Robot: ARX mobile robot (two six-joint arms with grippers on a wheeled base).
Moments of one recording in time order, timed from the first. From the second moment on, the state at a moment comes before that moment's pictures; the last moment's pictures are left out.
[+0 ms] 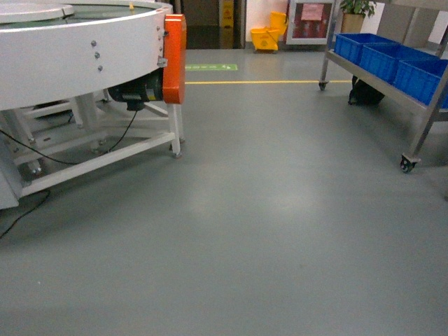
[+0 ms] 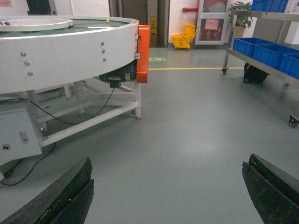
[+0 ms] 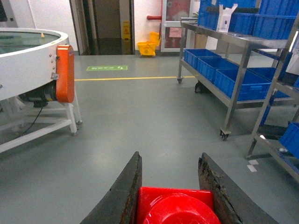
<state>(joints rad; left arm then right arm) 0.00 0.01 0.01 -0.01 0.00 0.00 -0.01 0.59 0.51 0.10 0.08 0.01</state>
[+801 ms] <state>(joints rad) 0.00 0.01 0.01 -0.01 0.00 0.00 0.00 0.59 0.51 0.10 0.07 0.01</state>
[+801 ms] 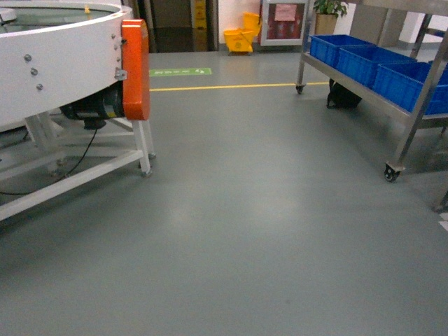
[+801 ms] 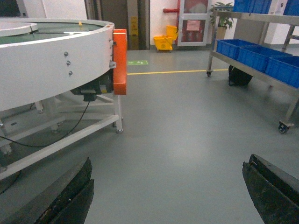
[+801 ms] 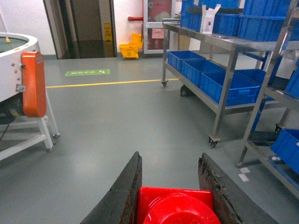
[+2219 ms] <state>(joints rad) 0.00 0.01 0.01 0.00 0.00 0.00 0.00 0.59 0.51 0.10 0.07 0.01</state>
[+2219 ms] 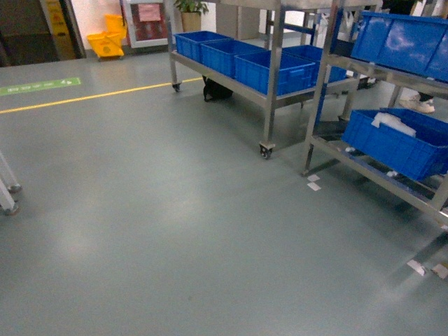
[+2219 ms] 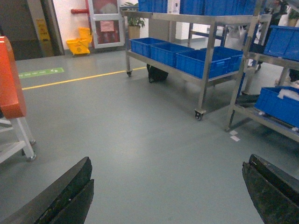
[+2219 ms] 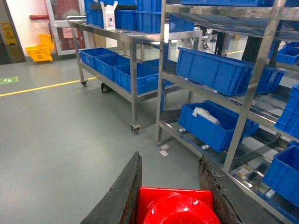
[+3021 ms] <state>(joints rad) 0.00 0.01 0.01 -0.01 0.00 0.00 0.00 0.59 0.51 0.10 0.07 0.01</state>
